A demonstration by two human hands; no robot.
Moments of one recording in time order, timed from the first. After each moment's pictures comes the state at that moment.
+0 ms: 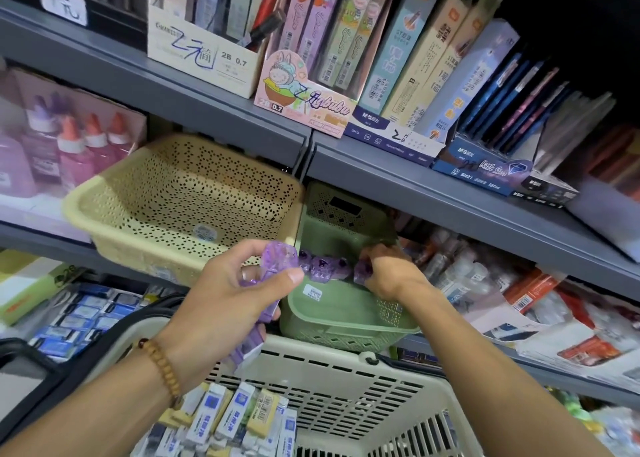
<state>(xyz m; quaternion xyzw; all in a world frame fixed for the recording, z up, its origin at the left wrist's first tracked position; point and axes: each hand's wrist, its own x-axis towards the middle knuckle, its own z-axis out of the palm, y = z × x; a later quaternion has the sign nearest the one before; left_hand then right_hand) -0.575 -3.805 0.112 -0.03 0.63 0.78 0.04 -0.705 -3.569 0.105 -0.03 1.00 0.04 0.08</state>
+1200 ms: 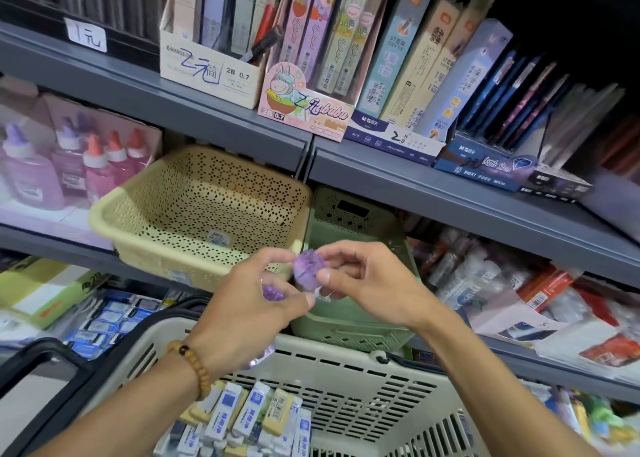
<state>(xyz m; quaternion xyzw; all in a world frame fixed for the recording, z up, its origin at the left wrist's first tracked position) -0.576 -3.798 0.106 -0.02 0.76 0.65 0.02 -0.635 -3.619 0.142 -0.21 0.87 -0.43 0.13</state>
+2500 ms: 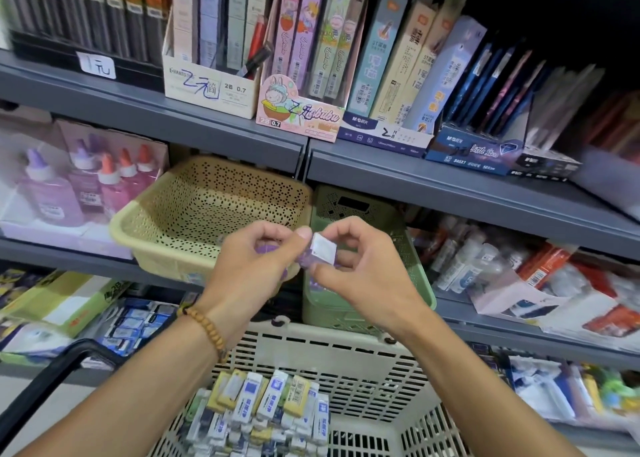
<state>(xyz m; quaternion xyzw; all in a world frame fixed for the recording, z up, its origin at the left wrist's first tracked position) -0.587 -3.803 0.131 -0.06 0.66 0.75 -0.05 -0.591 -3.656 0.158 -0.15 0.81 -0.56 -0.01</state>
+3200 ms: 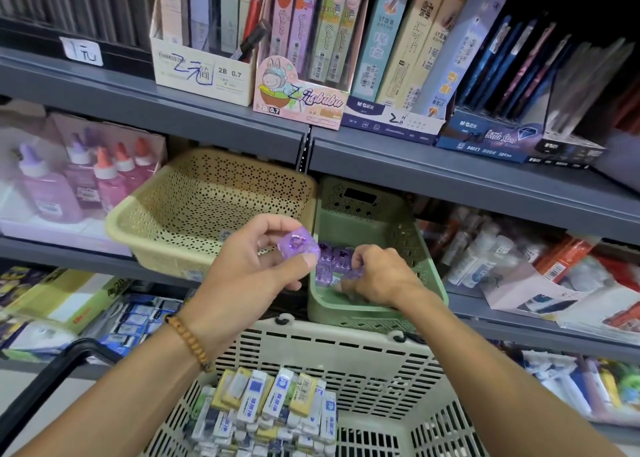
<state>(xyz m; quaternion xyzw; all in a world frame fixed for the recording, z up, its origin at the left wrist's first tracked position) -0.581 -3.811 0.127 0.02 0.65 0.76 0.00 -0.664 -3.611 0.097 0.01 0.98 -0.15 0.11</state>
